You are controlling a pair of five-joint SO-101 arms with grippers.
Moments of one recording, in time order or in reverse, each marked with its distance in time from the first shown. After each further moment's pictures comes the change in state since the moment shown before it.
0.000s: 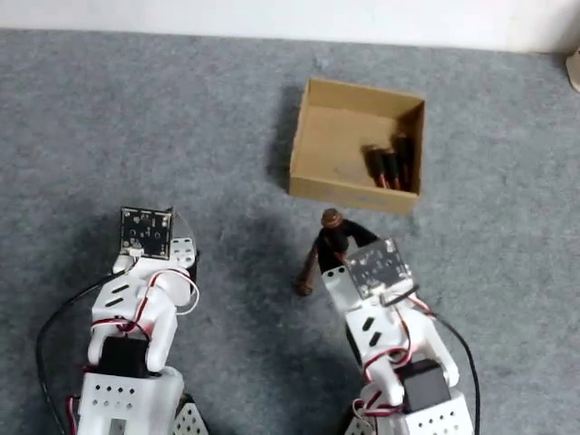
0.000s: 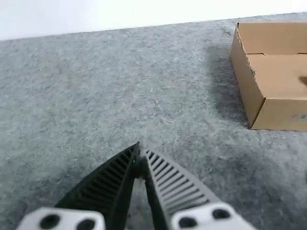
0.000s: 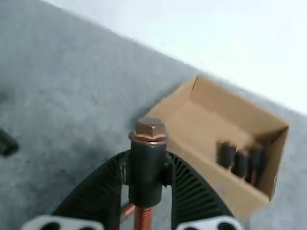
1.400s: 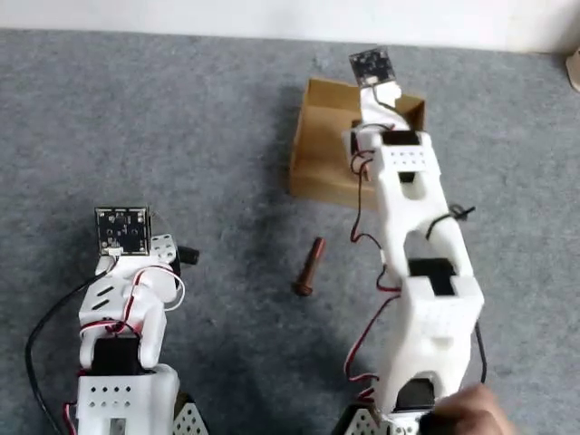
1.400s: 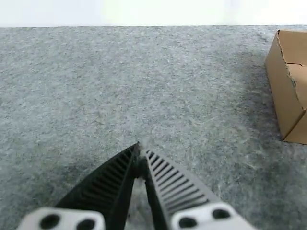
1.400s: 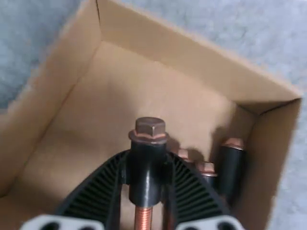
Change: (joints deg) left arm -6.7 0.0 -0.1 0.0 1.4; right arm 14.8 126.3 -93.5 -0.3 0.1
